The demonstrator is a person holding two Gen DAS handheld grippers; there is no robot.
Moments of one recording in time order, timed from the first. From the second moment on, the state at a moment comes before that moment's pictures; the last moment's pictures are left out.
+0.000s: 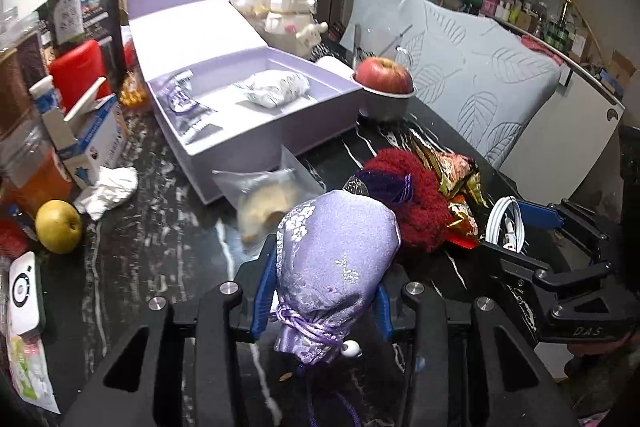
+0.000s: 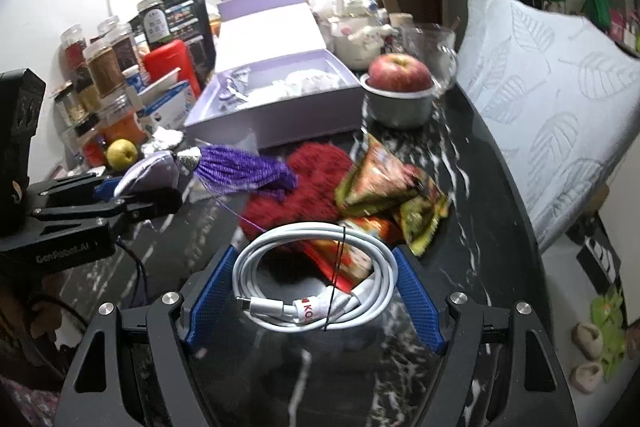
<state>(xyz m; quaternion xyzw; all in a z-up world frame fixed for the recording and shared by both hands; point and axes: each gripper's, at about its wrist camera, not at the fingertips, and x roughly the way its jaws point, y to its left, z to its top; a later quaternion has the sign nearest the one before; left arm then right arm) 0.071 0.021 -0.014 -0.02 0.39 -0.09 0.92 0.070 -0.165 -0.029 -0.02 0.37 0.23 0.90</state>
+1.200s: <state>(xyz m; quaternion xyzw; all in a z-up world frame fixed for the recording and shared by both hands) 0.110 0.107 0.100 -0.01 0.23 -0.02 0.97 0.135 -0.059 0.100 -0.09 0.22 0.31 0.92</state>
